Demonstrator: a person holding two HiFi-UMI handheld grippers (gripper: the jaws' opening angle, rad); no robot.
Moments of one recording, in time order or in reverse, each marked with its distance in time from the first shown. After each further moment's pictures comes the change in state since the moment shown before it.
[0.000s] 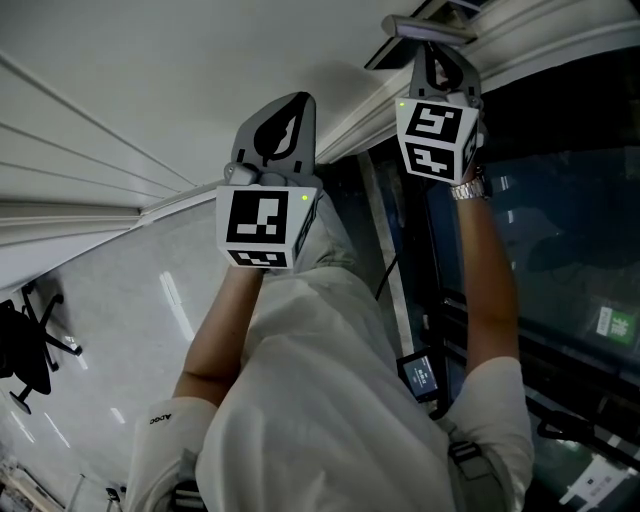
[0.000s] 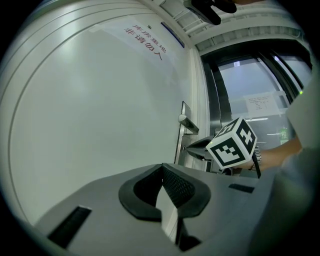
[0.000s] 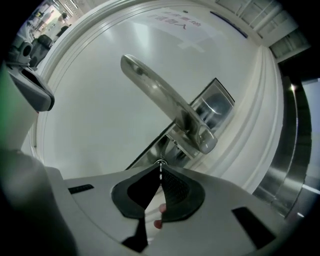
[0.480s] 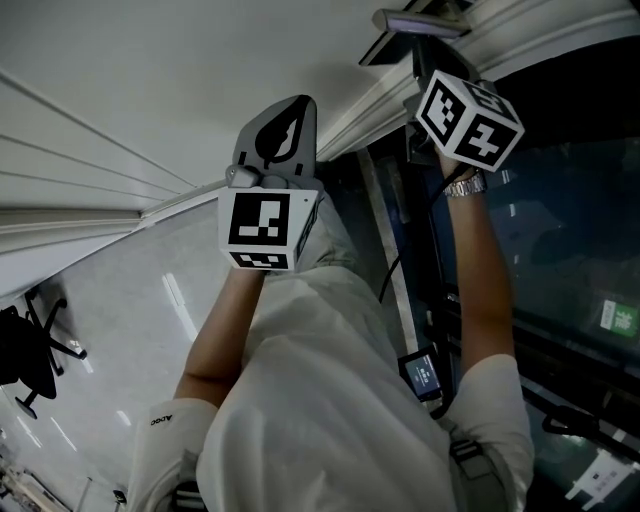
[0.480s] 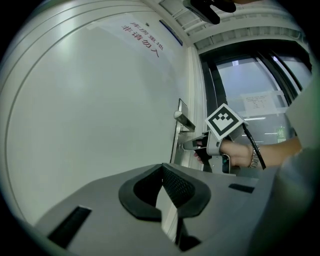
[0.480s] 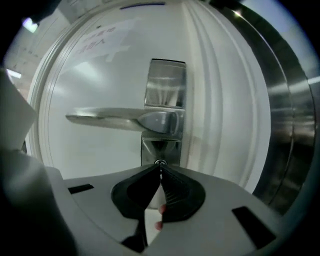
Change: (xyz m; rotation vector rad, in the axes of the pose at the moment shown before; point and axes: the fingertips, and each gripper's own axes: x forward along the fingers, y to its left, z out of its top) left arm 0.003 -0.007 -0.006 0.006 0.019 -0.024; right arm 0.004 -0.009 -0.004 0.654 0.024 0.169
